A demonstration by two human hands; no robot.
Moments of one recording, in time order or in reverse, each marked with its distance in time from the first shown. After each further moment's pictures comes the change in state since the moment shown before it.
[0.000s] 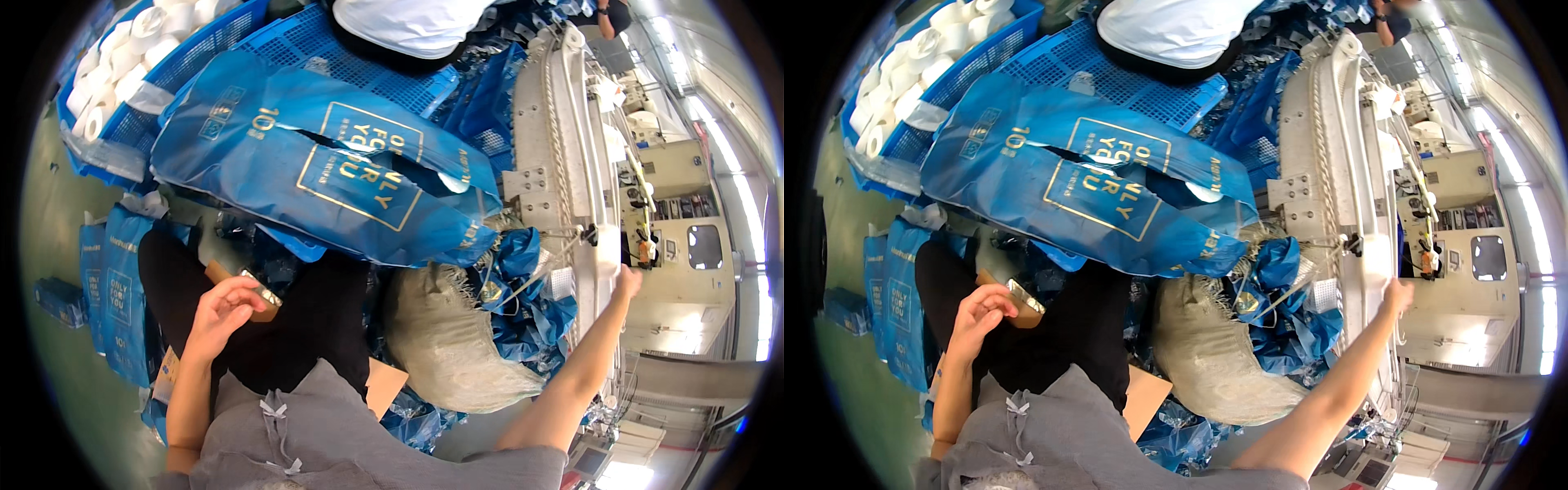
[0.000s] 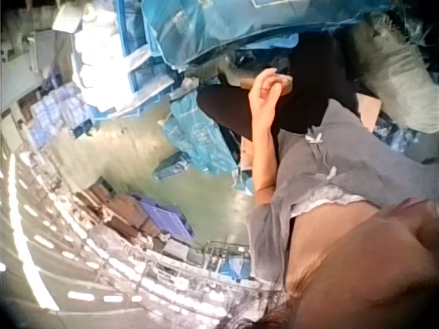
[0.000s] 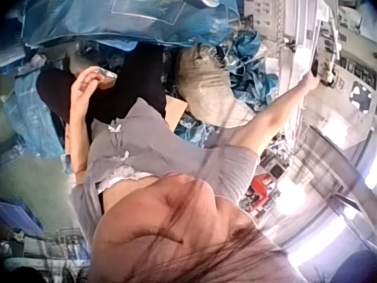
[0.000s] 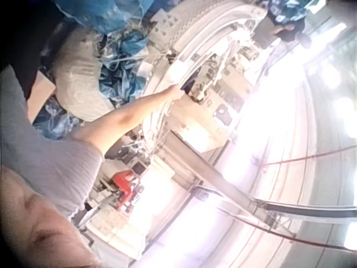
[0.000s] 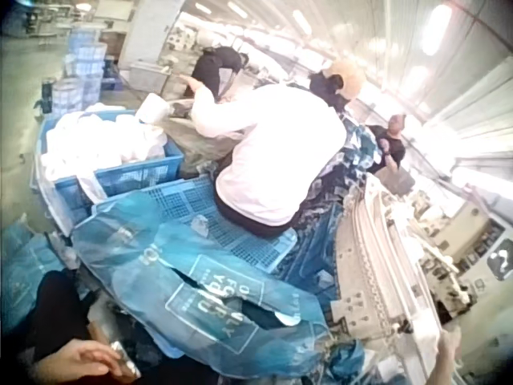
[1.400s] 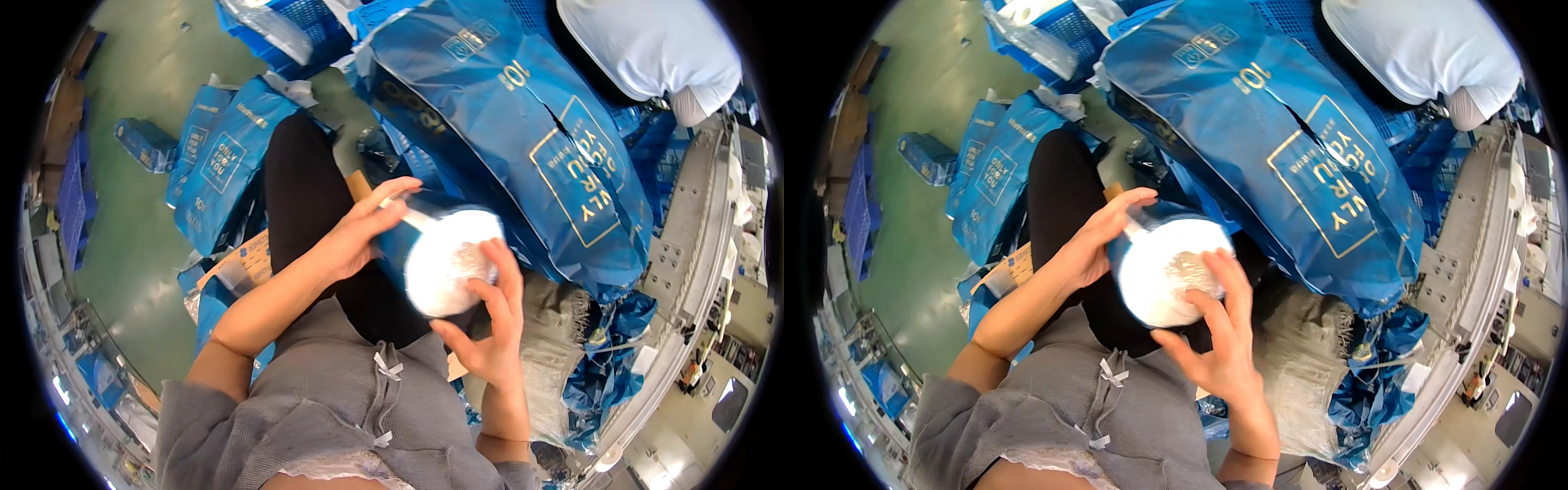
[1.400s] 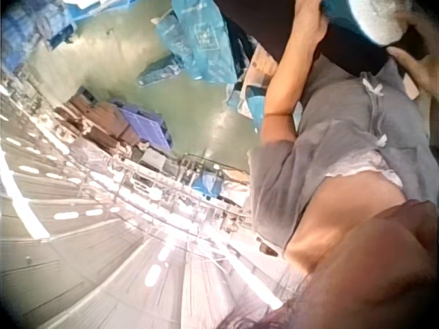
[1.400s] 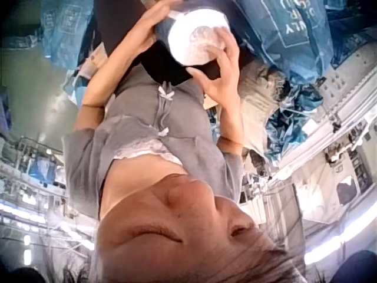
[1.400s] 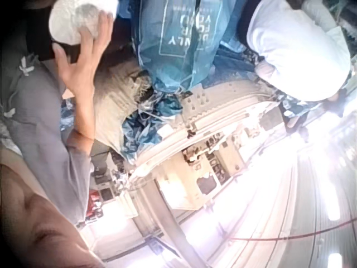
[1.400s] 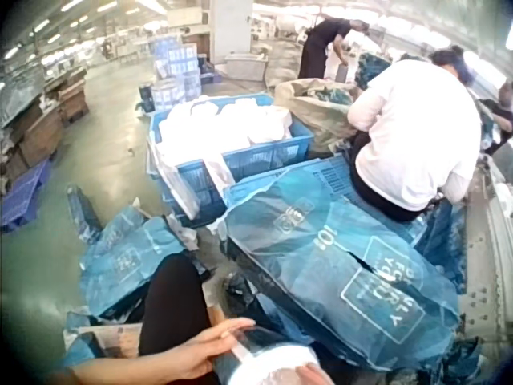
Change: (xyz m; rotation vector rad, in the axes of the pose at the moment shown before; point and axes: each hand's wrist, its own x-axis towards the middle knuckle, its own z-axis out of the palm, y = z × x) left_hand -0.007 0.000 -0.012 -0.350 0.191 -0.076; right_hand -0.487 -0.282 -0.247 1.320 -1.282 -1.202
